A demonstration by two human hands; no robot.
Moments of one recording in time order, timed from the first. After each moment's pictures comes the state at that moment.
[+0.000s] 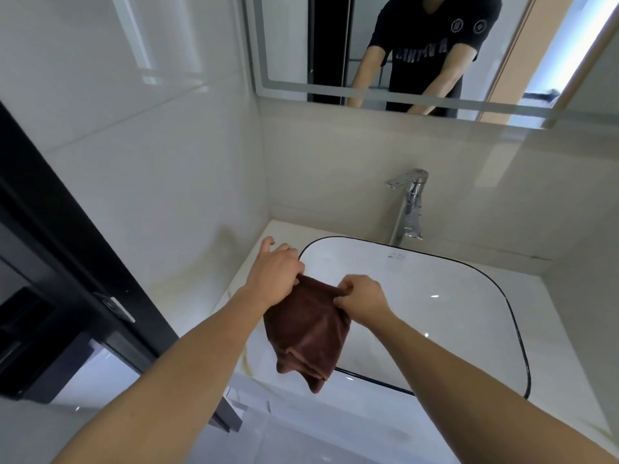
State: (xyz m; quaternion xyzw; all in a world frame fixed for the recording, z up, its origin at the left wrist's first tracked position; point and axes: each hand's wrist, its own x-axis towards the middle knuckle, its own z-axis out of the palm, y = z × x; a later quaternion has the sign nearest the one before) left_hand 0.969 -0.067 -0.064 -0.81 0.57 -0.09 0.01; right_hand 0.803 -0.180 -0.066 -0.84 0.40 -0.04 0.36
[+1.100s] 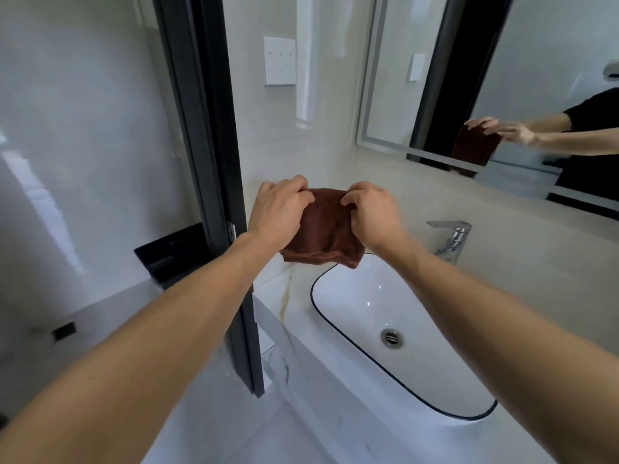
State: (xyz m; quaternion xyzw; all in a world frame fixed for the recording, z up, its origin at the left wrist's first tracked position) left_hand 0.789 0.047 0.131 -0.88 0.33 -0.33 -0.12; right_hand 0.735 -0.135 0.146 -0.96 -0.01 -0.27 0.08
